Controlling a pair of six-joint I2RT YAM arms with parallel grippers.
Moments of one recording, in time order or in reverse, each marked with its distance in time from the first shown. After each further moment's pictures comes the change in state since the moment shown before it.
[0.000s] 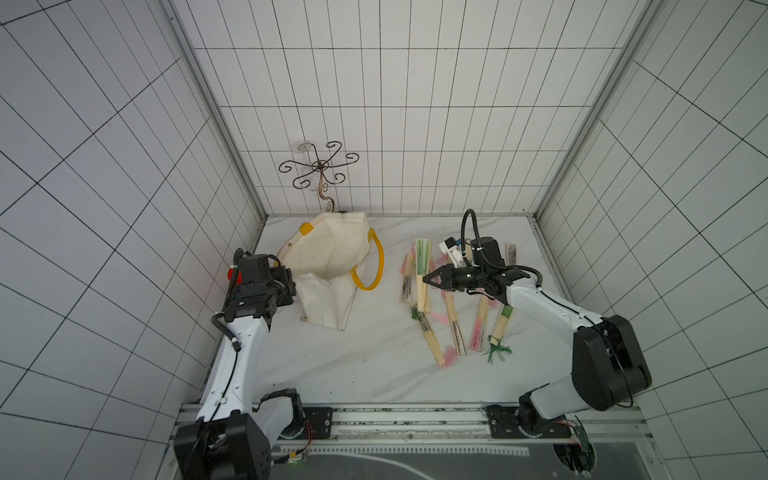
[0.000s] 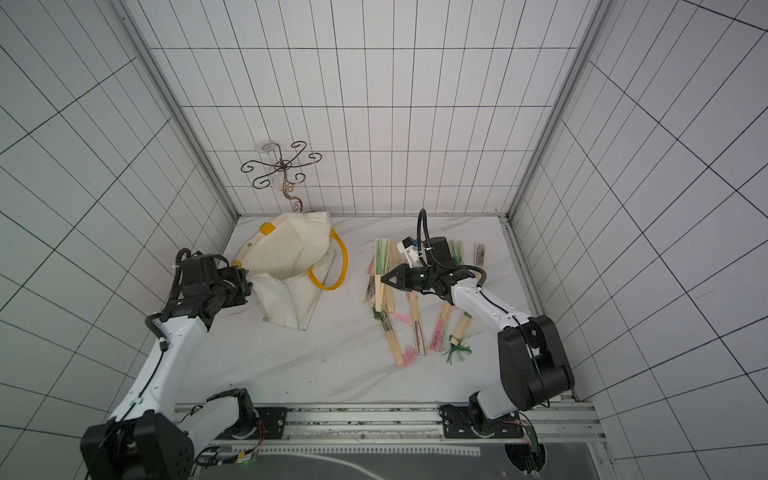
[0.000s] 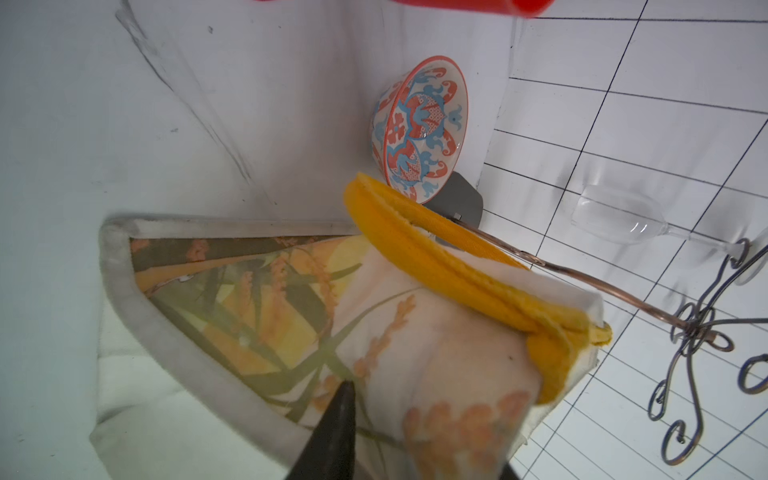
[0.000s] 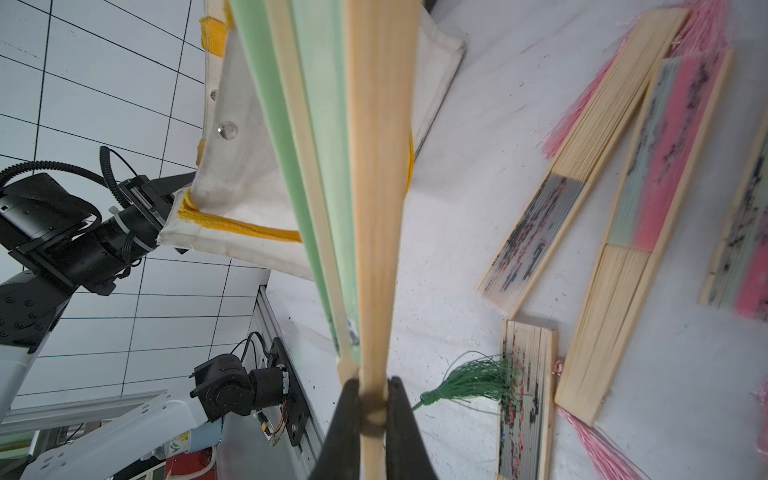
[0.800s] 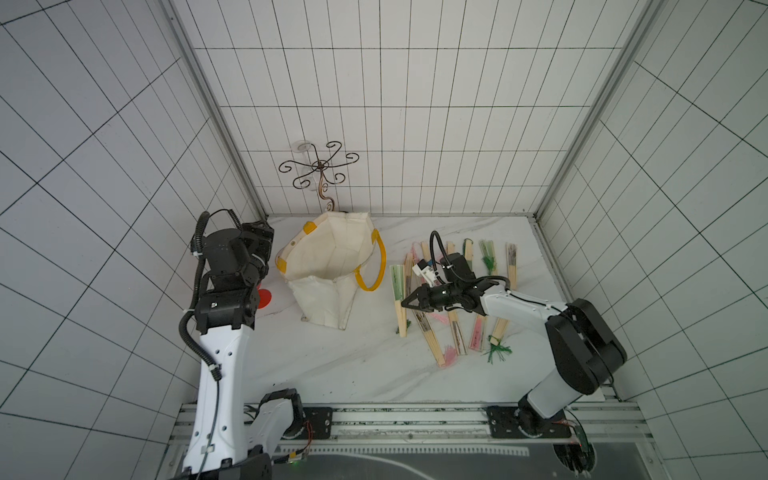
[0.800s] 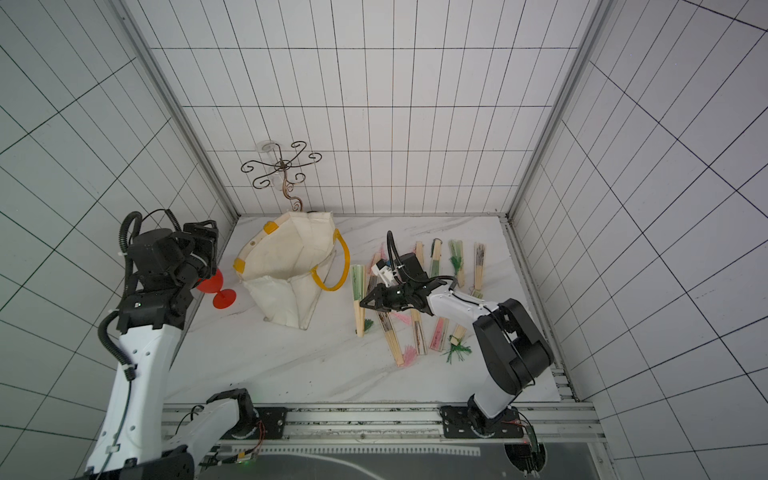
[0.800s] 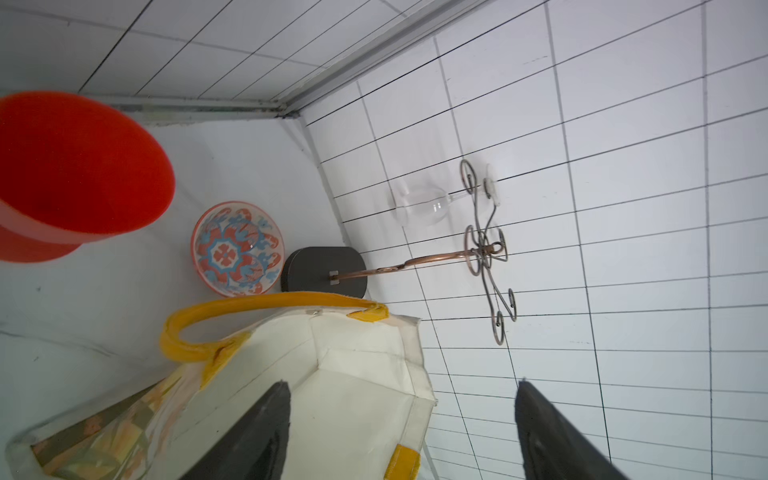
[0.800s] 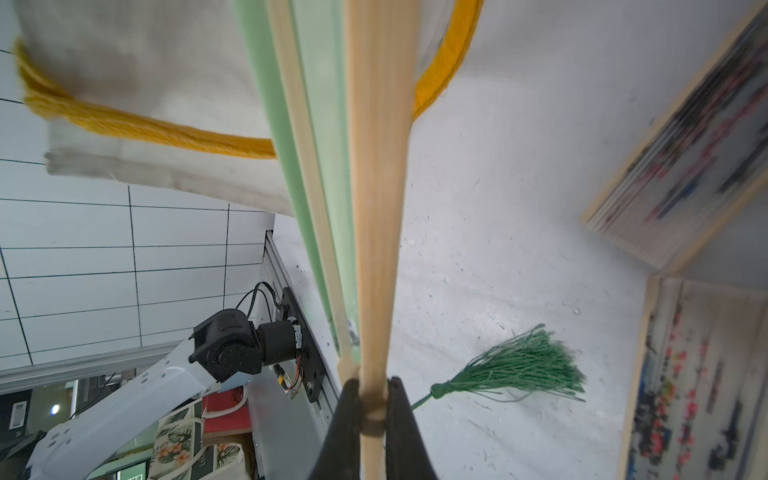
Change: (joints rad) left arm -0.038 -0.101 0.389 -0.086 -0.169 0.462; right arm 0.210 0.150 -0.062 0.115 -0.007 0.120
